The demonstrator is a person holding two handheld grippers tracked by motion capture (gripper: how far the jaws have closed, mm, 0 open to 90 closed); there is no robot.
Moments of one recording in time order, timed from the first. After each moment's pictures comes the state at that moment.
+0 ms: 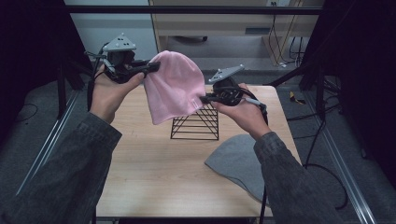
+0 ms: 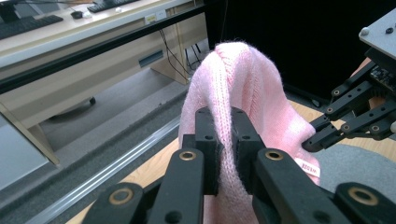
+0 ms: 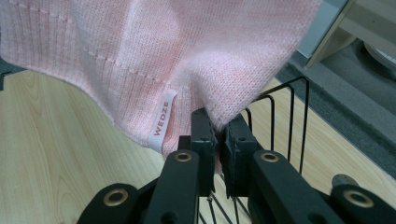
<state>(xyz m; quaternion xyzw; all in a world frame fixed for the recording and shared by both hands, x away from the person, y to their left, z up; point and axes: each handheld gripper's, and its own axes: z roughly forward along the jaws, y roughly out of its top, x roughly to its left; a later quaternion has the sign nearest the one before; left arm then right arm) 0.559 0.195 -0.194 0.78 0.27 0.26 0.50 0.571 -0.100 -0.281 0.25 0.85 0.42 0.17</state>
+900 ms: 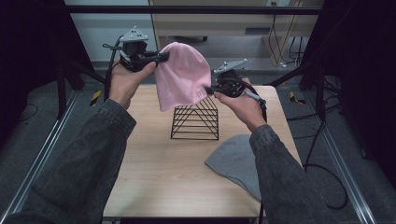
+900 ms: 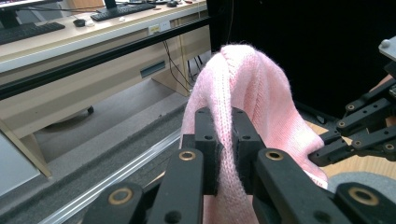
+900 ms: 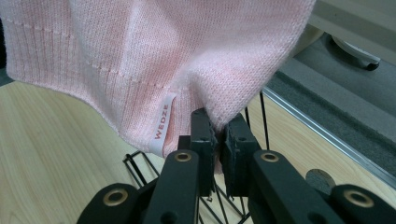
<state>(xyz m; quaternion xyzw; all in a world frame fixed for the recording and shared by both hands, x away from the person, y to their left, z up) 0.614 0.179 -0.208 0.76 0.28 0.26 0.52 0.606 -0.112 -0.290 0.31 0.83 0.43 0.20</state>
